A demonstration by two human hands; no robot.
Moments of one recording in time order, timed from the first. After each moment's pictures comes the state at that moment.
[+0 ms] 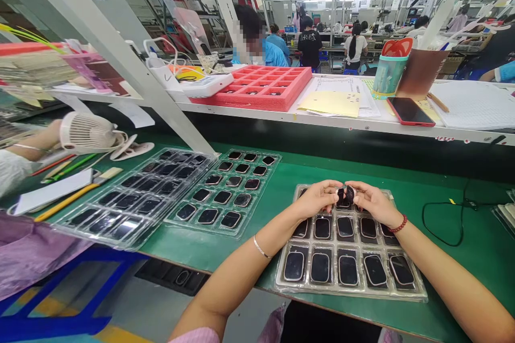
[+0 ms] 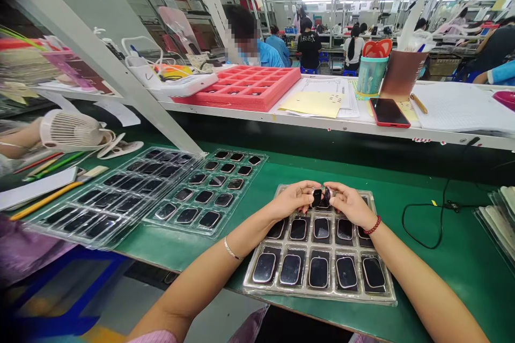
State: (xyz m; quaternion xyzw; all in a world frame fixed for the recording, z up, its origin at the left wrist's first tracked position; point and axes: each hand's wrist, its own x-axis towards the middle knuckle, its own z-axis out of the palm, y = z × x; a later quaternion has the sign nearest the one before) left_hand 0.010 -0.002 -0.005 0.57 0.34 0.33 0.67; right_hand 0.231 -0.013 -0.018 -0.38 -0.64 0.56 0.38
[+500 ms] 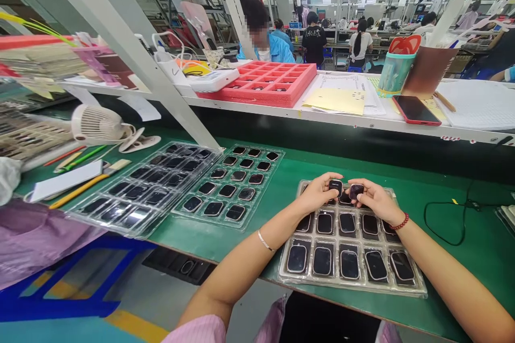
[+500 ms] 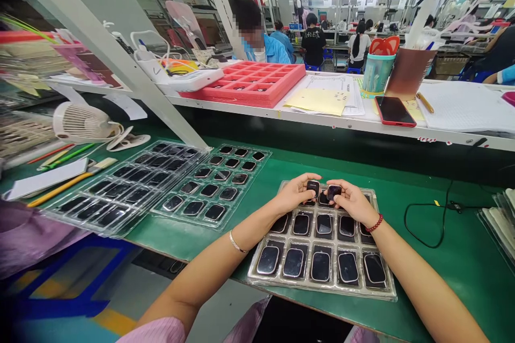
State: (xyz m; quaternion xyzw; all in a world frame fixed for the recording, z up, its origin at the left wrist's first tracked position) left_hand 0.012 -0.004 0.000 0.59 0.39 0.37 0.61; right_hand 0.225 -0.016 -0.011 -0.38 -0.62 0.57 0.38
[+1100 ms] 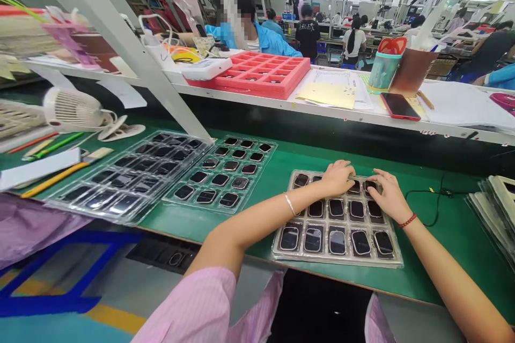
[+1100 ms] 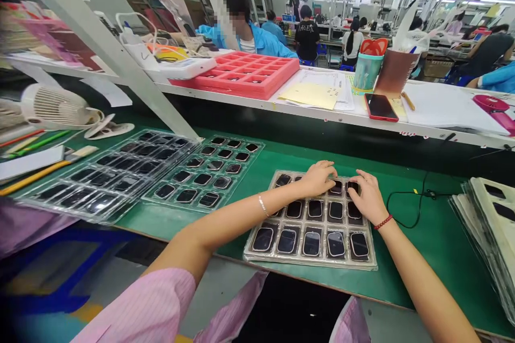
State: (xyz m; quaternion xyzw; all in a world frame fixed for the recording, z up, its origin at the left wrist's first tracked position) left_hand 0.085 0.012 0.014 0.85 0.43 0.18 0.23; right_hand 0.288 -0.043 -0.011 -0.56 -0.76 0.08 0.32
